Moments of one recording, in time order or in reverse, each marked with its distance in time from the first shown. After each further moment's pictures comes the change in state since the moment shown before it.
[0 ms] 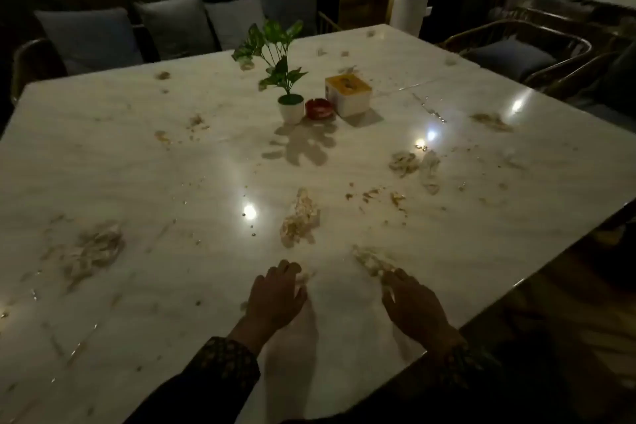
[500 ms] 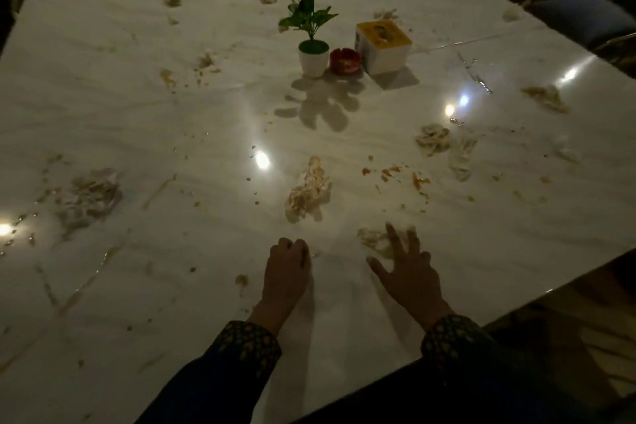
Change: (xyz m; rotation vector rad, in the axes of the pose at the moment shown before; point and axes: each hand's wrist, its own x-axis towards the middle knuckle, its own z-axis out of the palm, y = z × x) left_hand 0.032 0.013 0.040 -0.367 0.151 -0.255; right_hand 0.057 0.000 0.006 0.008 -0.129 0.192
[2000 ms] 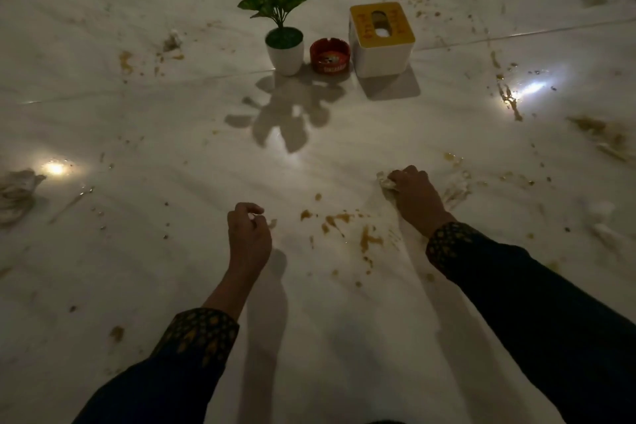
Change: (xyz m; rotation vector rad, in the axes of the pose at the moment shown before) left_hand 0.175 0.139 0.039 -0.408 0.391 -0.504; right_hand 0.349 0.115 -0.095 0.077 0.020 -0.411
